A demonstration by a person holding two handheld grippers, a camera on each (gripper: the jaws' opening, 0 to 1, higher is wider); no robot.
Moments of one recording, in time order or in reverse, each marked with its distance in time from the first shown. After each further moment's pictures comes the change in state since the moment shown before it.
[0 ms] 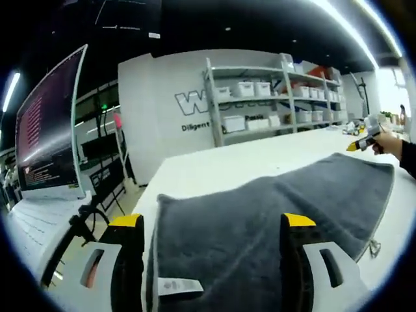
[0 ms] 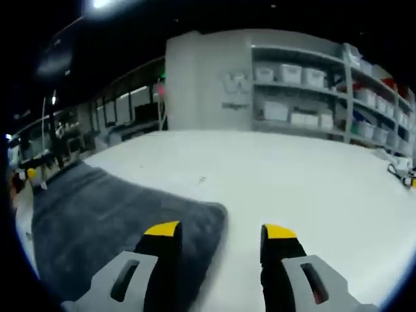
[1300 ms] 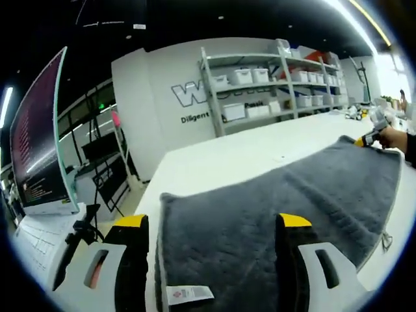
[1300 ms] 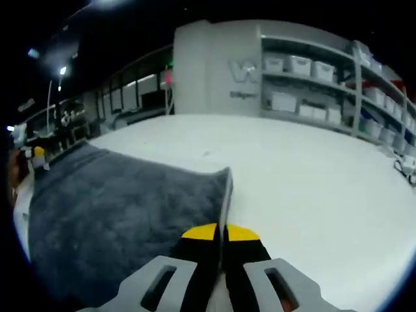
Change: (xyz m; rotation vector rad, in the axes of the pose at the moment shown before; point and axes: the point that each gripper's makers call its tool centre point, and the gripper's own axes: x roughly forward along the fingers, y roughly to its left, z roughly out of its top) left arm 0.019 -0.005 0.011 0.095 0.072 0.027; right arm -0.004 0.008 -0.033 -0.037 0.058 0.032
